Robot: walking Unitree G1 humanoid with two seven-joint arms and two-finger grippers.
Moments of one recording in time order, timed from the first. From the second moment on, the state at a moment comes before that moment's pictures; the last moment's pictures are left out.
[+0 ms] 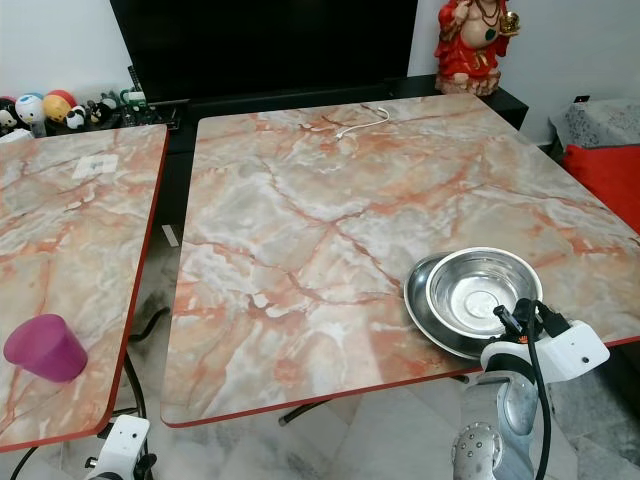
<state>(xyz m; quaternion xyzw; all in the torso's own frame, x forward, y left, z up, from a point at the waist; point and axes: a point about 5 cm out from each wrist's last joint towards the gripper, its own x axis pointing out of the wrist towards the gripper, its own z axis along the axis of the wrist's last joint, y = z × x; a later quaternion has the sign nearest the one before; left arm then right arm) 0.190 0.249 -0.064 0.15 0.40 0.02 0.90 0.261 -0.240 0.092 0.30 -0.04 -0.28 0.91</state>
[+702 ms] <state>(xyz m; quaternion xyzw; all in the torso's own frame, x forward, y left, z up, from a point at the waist) 0.189 0.250 -0.064 0.15 0.40 0.02 0.90 0.268 -0.231 0.087 0.33 -0.02 -0.25 0.91</state>
